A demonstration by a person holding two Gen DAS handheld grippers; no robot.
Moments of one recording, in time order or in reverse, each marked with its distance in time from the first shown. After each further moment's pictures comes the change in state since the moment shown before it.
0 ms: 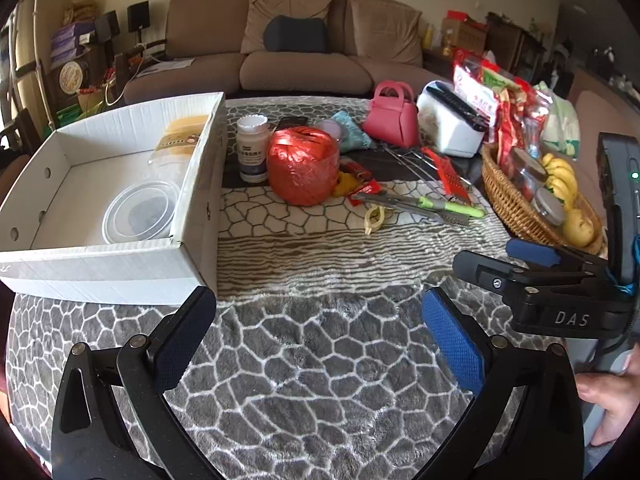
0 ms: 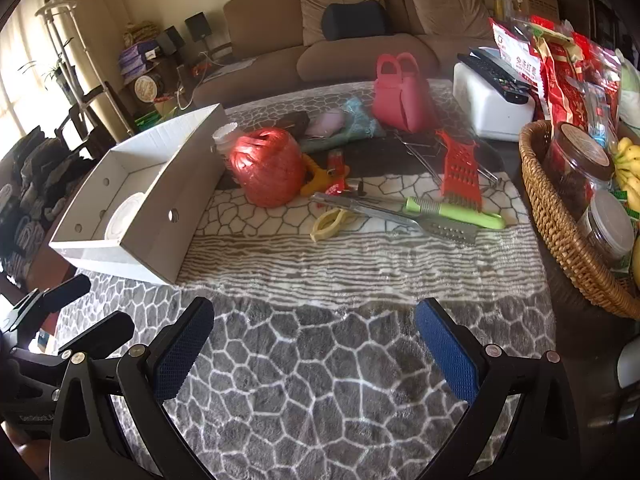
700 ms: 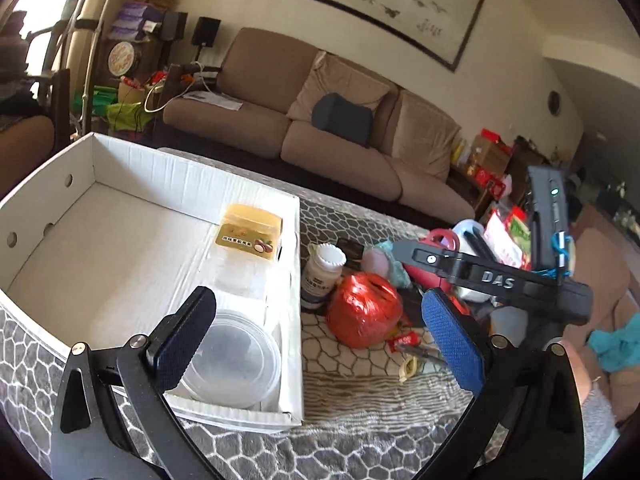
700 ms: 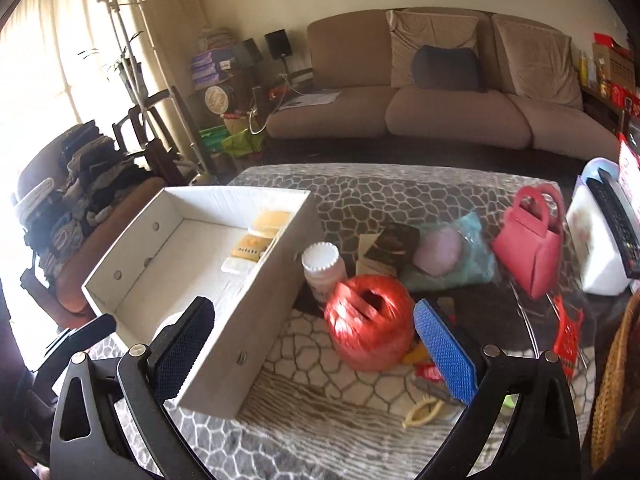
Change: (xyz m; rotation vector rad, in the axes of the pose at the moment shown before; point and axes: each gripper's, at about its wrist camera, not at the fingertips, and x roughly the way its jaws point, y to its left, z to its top) left arm -0.010 0.142 0.079 -0.358 -0.273 -0.075; right arm 0.077 0.097 0.168 -0.201 -0.076 0.211
